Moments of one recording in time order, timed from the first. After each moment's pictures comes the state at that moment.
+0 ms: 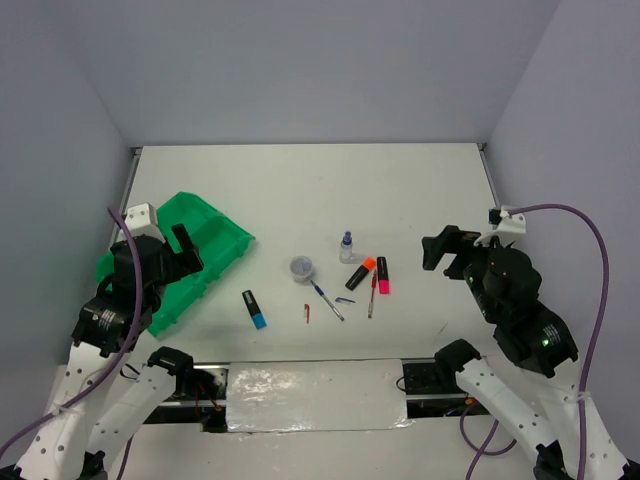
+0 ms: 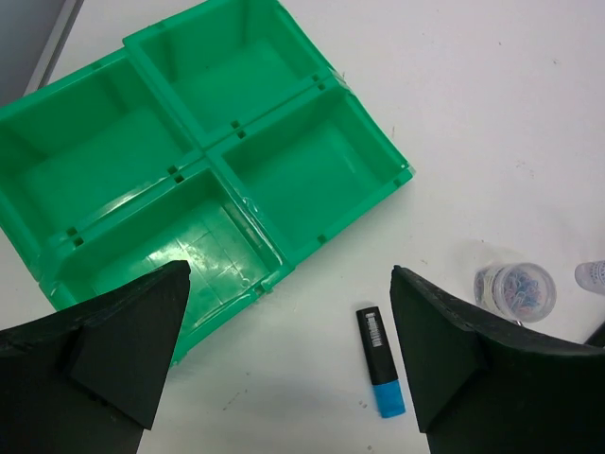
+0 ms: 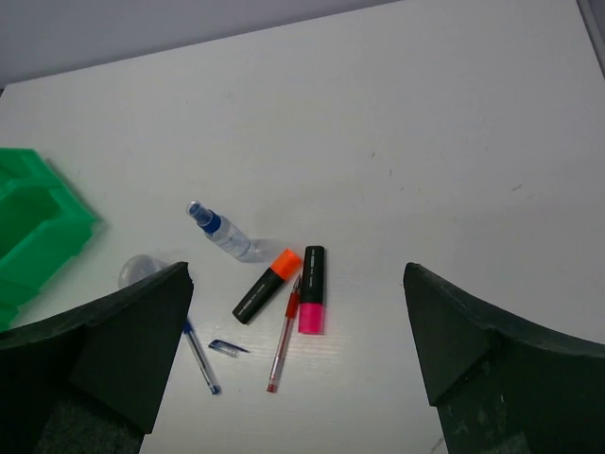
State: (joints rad) left arm -0.30 0.61 0.90 -0.81 -0.42 -0.43; right arm 0.47 0.50 0.96 -0.73 0.35 0.37
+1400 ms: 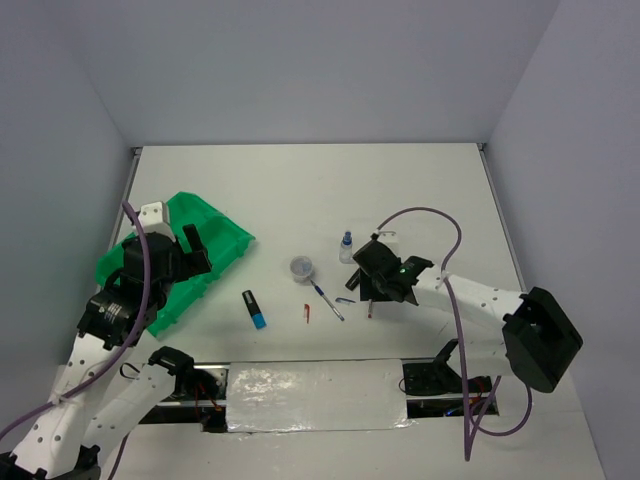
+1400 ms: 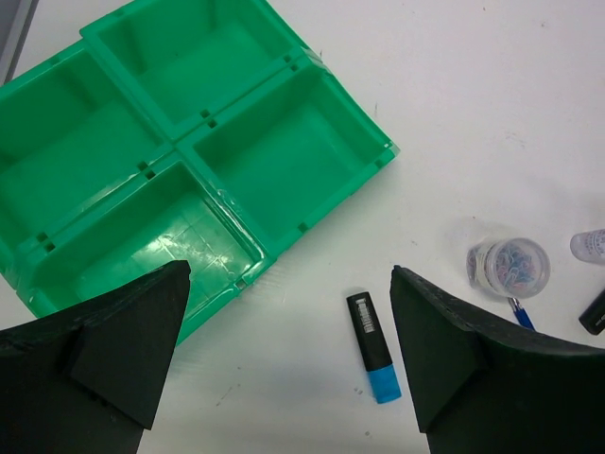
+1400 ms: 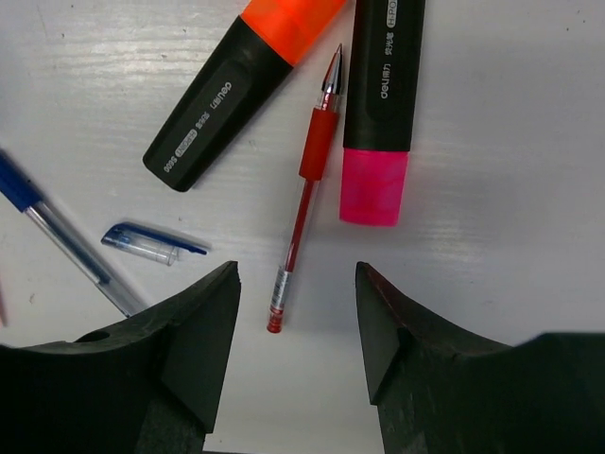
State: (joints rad) left arm -0.35 0.64 0.90 -0.80 -0.41 -0.43; right arm 0.76 1.26 0.69 -0.55 0.32 0.68
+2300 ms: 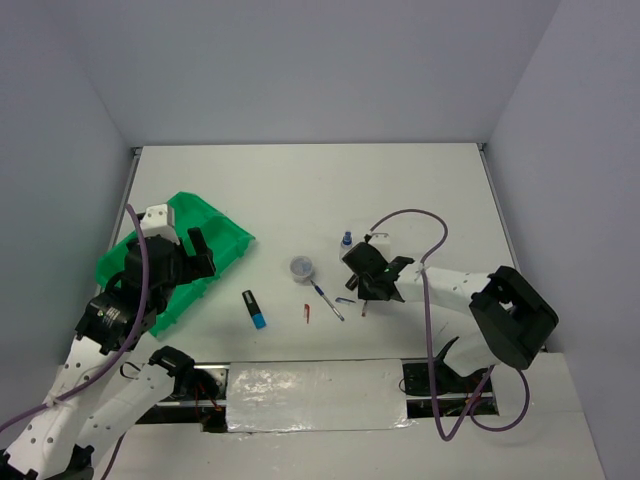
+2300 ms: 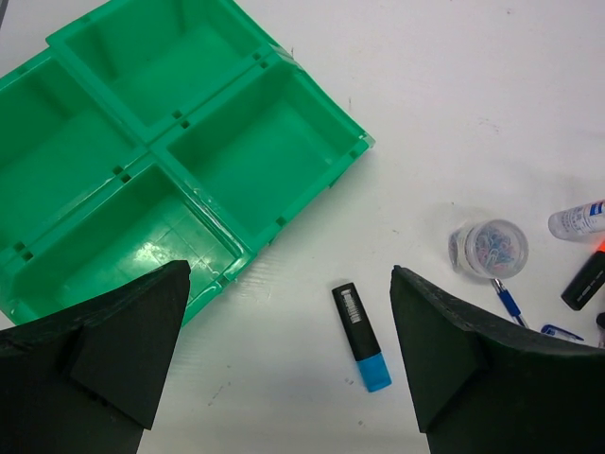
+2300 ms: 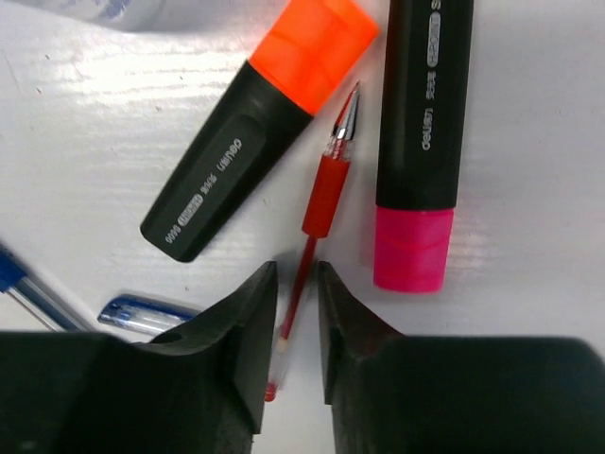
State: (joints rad) left arm -0.42 0.63 0.89 -0.80 -0.41 -0.43; right arm 0.77 1.45 0.69 -0.39 0.36 0.75
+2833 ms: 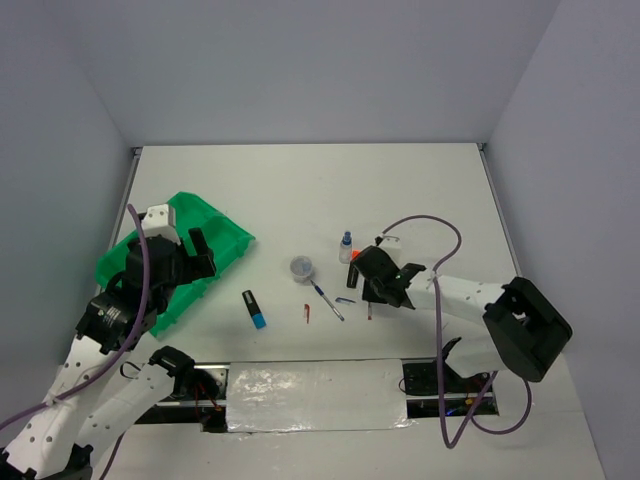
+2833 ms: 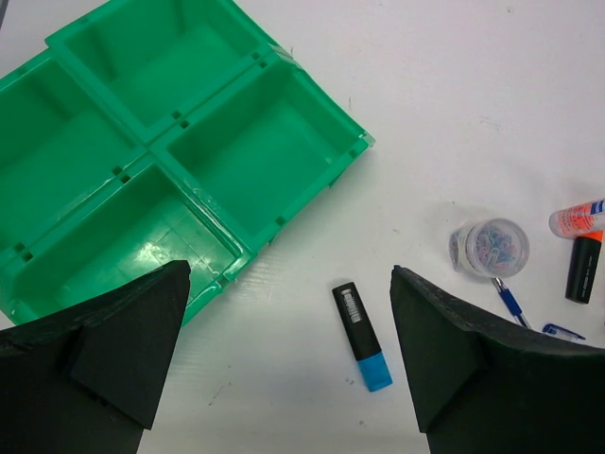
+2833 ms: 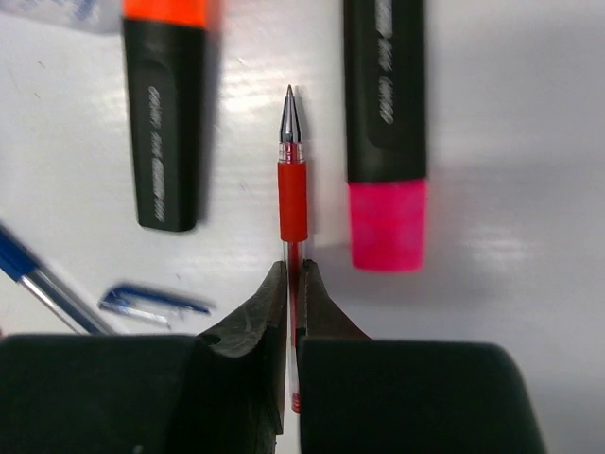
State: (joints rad) left arm -0.44 0.63 0.89 -0.80 -0.42 -0.43; right arm 0.75 1.36 0.60 -0.31 0.34 0.81
